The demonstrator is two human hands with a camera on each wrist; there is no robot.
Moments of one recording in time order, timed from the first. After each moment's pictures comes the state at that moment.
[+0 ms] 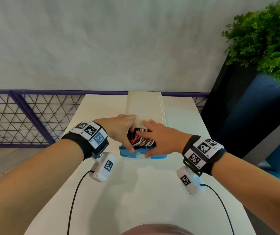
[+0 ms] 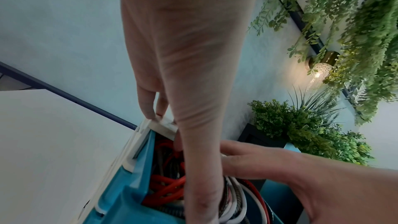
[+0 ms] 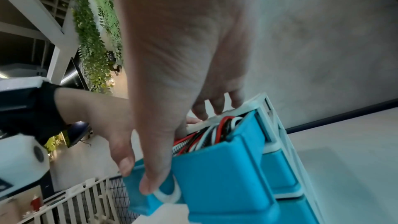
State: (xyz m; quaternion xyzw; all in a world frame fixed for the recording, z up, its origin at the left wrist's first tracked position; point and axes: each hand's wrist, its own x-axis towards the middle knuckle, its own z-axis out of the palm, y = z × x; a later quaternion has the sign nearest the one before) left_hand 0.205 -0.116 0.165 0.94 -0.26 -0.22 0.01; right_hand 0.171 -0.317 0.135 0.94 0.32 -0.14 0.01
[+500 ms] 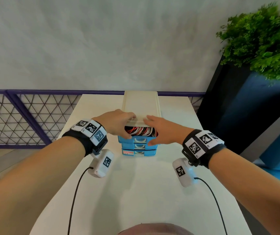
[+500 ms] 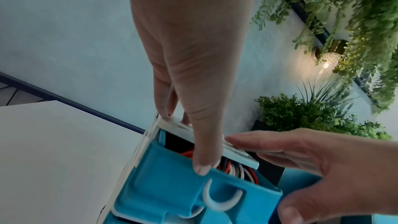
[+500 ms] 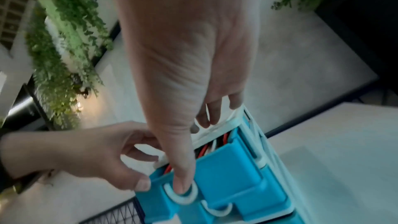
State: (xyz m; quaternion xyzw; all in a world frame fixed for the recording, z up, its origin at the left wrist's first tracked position) left_hand 0.210 -0.121 0.165 0.96 -0.25 -0.13 0.04; right_hand 0.178 -0.333 0.149 0.96 0.24 -0.15 -0.08
